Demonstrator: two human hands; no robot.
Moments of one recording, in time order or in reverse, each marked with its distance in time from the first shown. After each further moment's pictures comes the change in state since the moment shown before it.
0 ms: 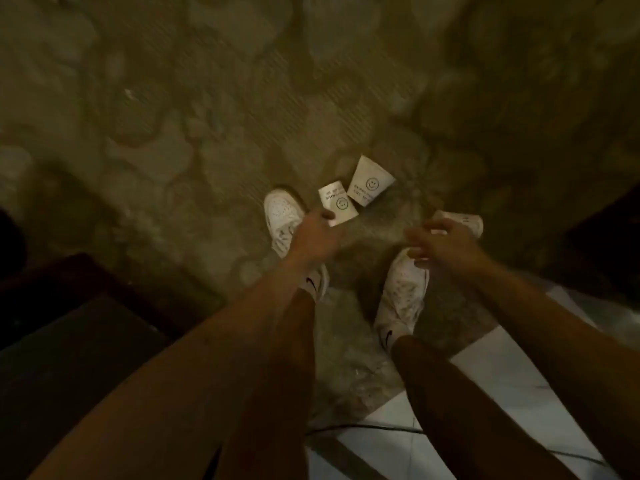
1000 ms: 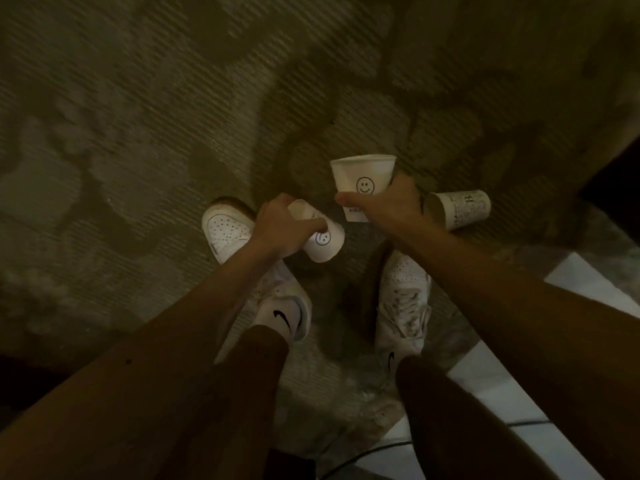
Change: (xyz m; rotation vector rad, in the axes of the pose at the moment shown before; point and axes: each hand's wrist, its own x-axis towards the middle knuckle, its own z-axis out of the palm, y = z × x) left_hand 0.130 -0.020 0.019 0.132 -0.104 0.080; right_hand 0.149 0.009 0.060 -0.123 0.336 -0.181
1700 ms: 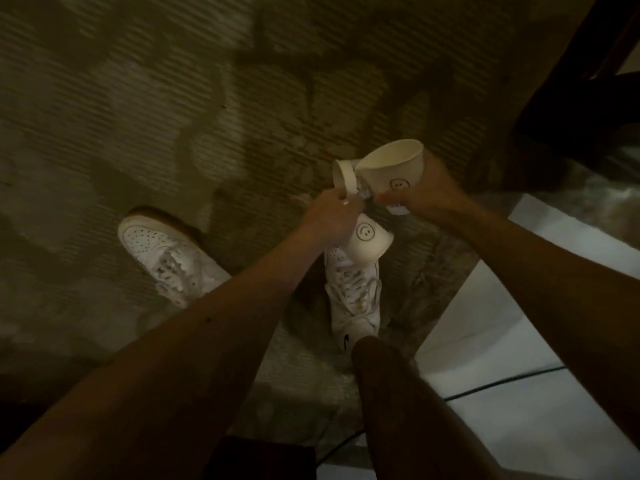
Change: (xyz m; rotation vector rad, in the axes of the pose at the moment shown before) left_hand -0.018 0.079 0.174 0.164 -0.236 0.103; right_hand 0.026 0.120 -0.147 0.092 -0.097 -0.075
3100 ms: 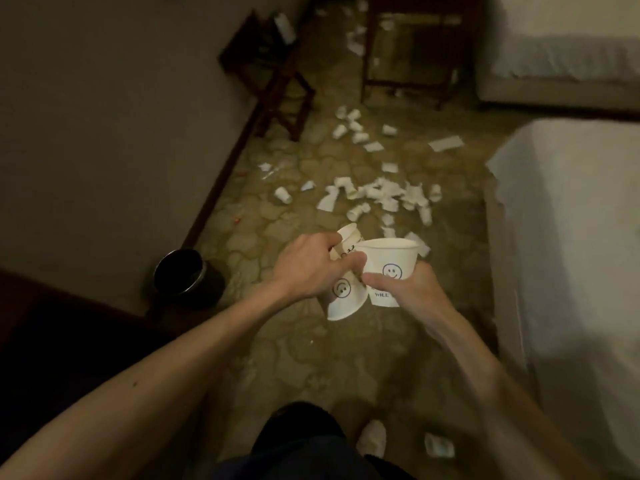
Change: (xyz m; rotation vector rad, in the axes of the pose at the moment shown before) left_hand -0.826 0.103 -0.648 -0.411 1.360 0.001; right_hand -0.584 -0.914 0.223 -0.557 -0.834 -0.807
